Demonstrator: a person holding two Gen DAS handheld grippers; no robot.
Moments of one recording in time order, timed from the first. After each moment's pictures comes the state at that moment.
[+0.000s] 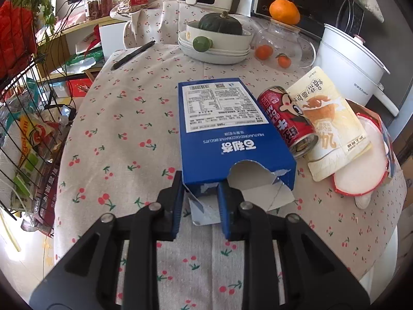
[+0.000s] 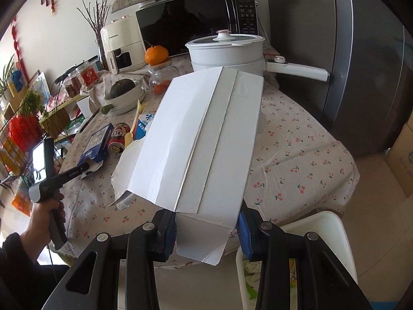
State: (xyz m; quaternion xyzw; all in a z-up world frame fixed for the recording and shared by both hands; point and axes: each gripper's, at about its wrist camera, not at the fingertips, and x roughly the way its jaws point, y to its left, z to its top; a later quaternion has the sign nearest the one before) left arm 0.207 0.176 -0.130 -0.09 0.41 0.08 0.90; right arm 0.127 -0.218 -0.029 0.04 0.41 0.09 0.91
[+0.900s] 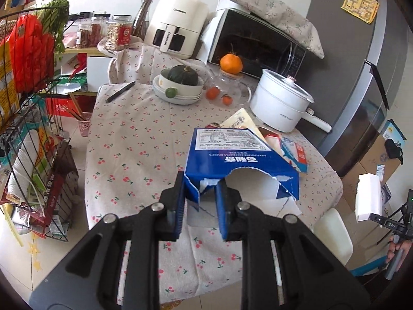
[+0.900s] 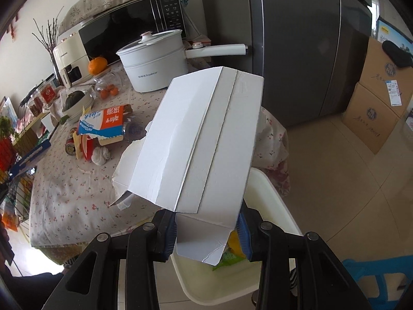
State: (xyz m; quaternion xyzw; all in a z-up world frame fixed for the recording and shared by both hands) left arm 0.090 0.185 -0.035 -0.14 0.32 -0.06 0.93; right arm 0.055 -0.333 -0.032 0.07 0.44 -0.04 0.89
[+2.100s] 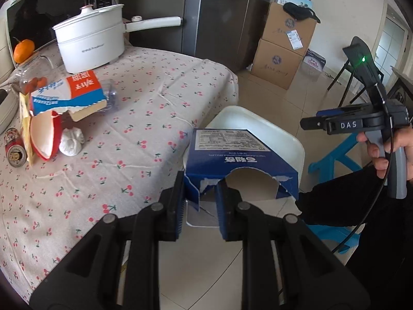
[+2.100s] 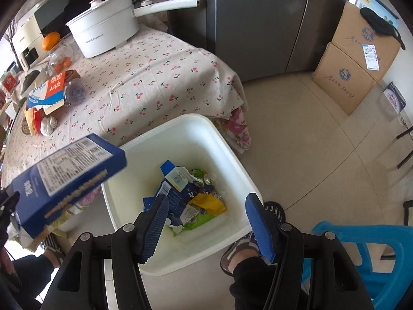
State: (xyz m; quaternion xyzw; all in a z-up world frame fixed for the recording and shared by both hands) left arm 0.071 -0.121 -0.090 0.11 0.41 -0.35 0.83; right arm 0.043 -0.388 -0.074 0.07 0.53 -0.11 0.84
